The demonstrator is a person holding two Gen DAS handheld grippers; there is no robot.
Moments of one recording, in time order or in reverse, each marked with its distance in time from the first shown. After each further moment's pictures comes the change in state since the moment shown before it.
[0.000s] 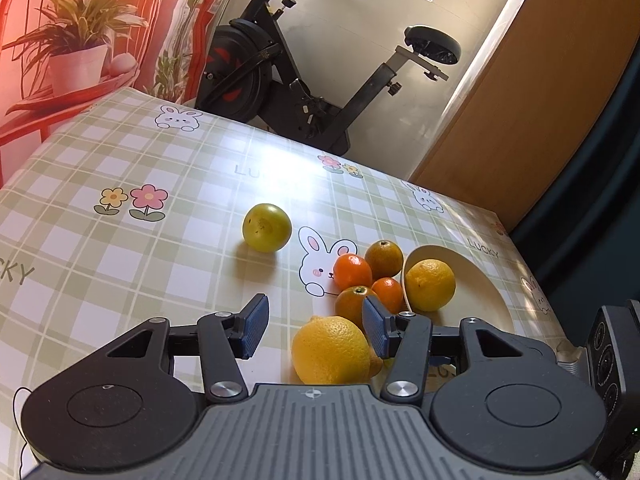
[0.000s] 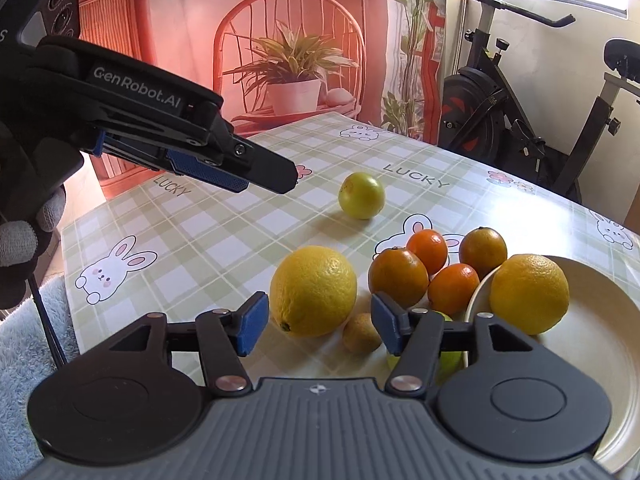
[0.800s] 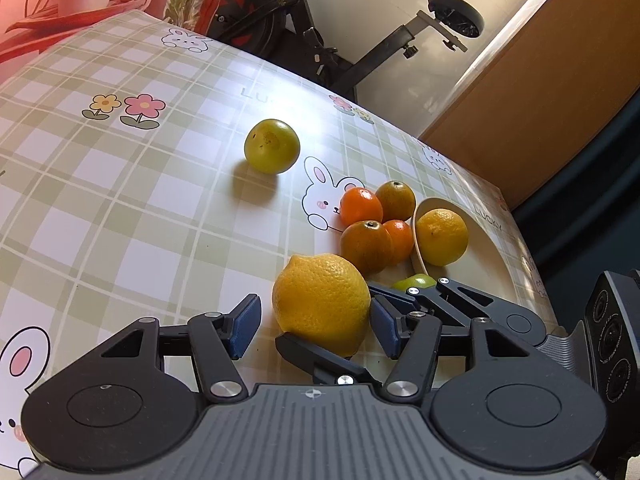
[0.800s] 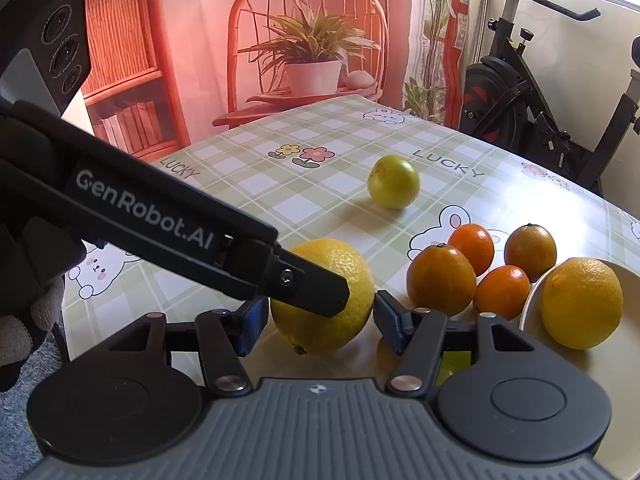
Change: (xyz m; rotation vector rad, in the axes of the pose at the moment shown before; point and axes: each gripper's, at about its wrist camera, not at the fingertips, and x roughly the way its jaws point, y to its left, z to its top) left arm 0.033 0.019 -0.033 -0.122 0.114 -0.046; right arm 0.036 0.008 0.001 -0.020 0.037 0.037
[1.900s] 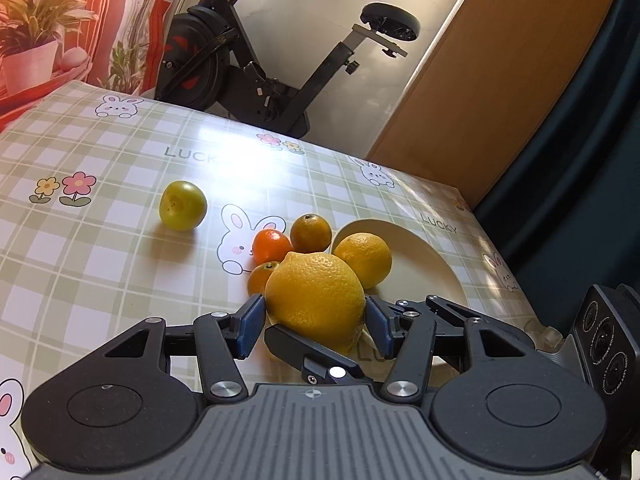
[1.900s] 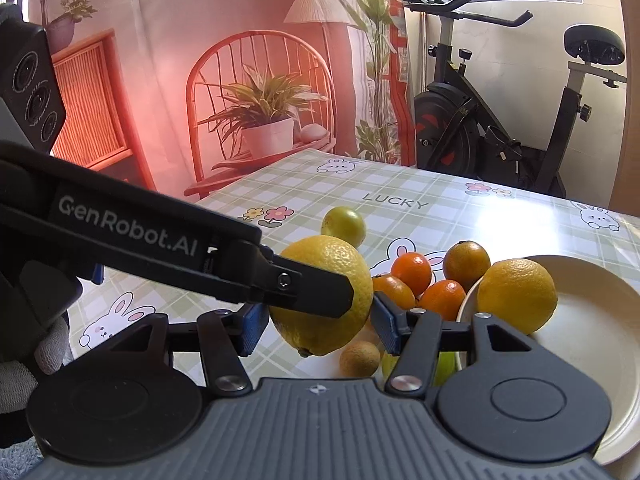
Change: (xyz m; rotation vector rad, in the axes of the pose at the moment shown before) left arm -0.017 -0.077 0.012 0.182 -0.074 -0.031; right arm -0.059 -0.017 -0.002 0.173 -0.170 -0.070
